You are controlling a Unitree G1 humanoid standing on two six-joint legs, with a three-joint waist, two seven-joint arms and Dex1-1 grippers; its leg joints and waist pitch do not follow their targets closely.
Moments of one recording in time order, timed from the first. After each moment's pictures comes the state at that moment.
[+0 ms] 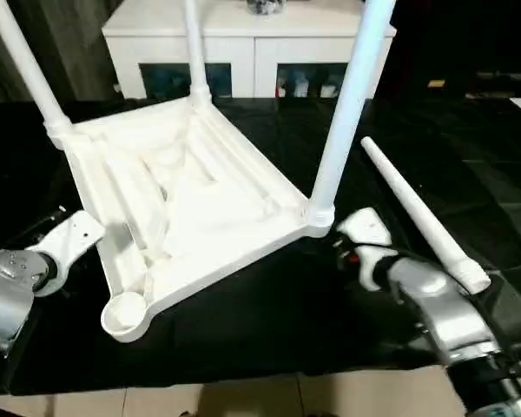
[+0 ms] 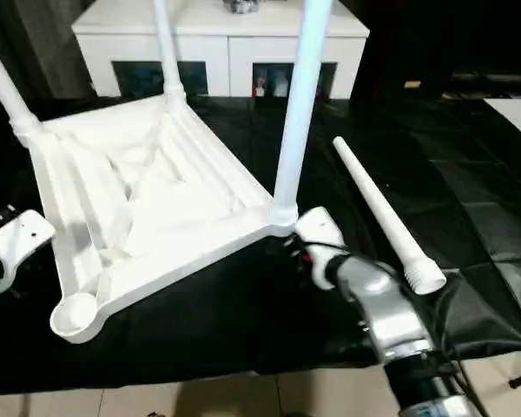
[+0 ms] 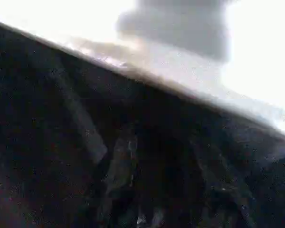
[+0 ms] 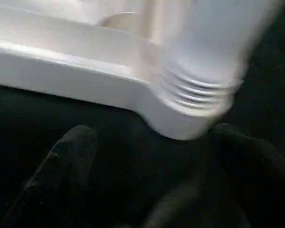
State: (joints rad) left arm -0.28 0.78 -0.10 0.24 0.17 0.60 -0.67; right arm -0.30 -0.36 0.15 0.22 0.04 0.29 0.51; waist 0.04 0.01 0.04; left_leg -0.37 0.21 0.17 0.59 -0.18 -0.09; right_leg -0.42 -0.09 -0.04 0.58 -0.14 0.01
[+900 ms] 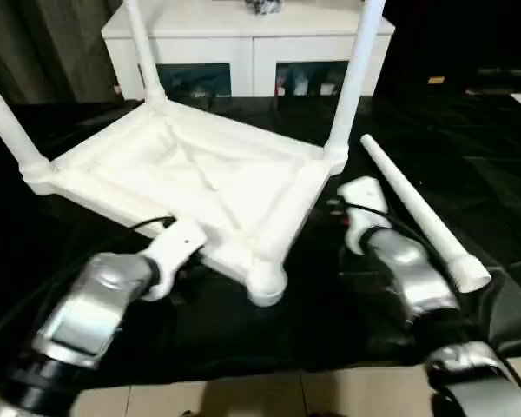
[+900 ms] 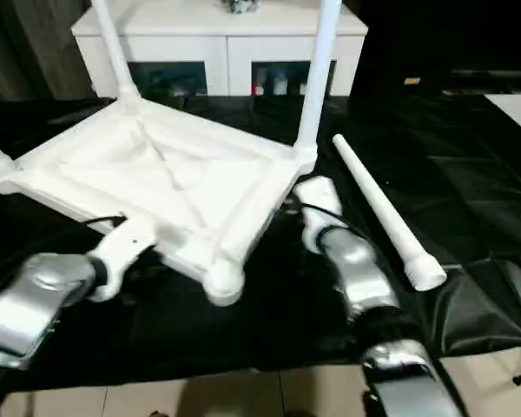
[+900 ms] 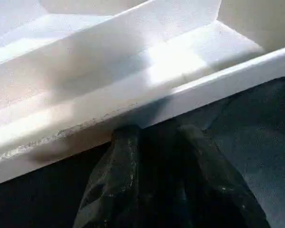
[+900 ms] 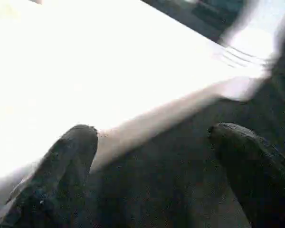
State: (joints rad) left arm -0.29 0.49 -0.25 -0.10 0.09 0.78 -0.69; right arm -0.56 -0.17 0.09 0.64 0.00 0.10 0.33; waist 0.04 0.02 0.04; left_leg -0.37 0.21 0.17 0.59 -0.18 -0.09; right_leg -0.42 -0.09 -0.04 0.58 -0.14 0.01
